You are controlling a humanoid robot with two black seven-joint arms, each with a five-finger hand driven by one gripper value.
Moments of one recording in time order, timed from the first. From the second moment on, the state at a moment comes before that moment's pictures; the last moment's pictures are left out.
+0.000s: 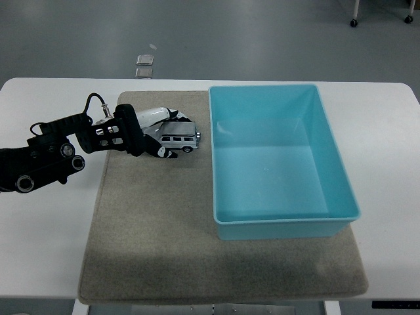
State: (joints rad) left arm -0.96 0.52 -0.14 -1.06 1.15 0.06 -0.22; right arm 0.03 0.00 -0.01 0.12 -0.02 0.10 0.12
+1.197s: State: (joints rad) left arm -1.25 0.60 -0.16 -1.07 1.13 -0.02 -0.18; right arm 0.03 0.00 -0.01 0.12 -0.02 0.10 0.12
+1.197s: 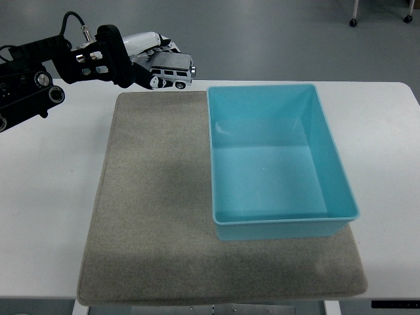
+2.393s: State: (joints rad) left arm -1.23 0.20 0.03 -1.15 1.33 -0.07 -0.18; right arm 0.03 0.00 -0.01 0.12 -0.02 0.10 0.12
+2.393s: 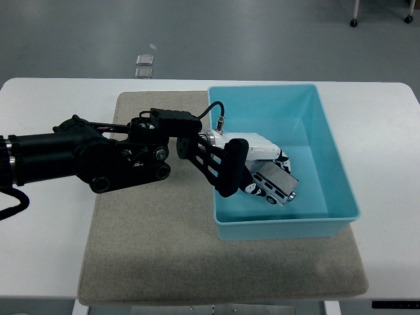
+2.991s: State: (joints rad) left arm -1.22 0.20 0.02 -1.17 1.31 -0.06 -0.19; right arm 0.03 0.00 -0.01 0.12 -0.02 0.10 0.12
